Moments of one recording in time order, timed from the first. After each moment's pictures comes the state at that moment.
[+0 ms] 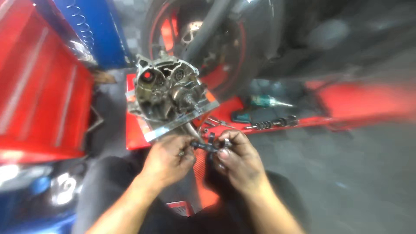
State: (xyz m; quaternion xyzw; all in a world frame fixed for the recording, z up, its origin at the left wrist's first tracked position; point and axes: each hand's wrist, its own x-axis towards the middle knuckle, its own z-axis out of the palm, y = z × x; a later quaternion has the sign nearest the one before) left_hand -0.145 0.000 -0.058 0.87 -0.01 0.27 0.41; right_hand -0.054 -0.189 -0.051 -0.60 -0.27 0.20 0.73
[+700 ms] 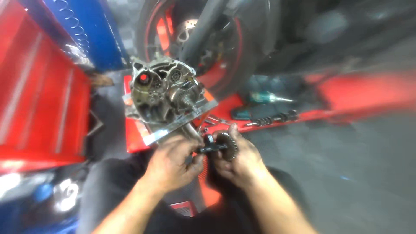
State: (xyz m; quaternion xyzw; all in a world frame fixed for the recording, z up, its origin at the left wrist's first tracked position) left_hand -0.135 -0.002 -0.057 0.86 -0.09 0.31 0.41; right_hand -0.038 -0.182 -0.044 -0.57 0.04 0.40 0.72
